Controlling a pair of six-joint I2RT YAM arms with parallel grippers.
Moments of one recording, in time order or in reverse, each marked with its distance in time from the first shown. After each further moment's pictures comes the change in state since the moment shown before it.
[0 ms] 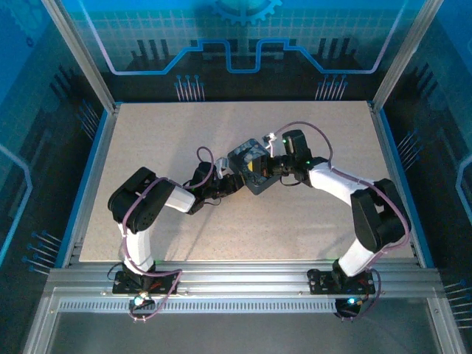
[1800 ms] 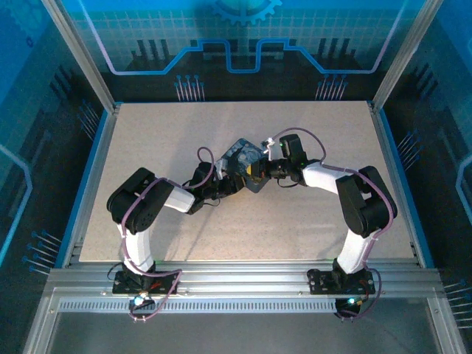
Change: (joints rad) left arm 0.004 -0.010 -0.003 -0.031 0.000 0.036; right arm -0.020 0.145 -0.012 0.116 -0.060 0.059
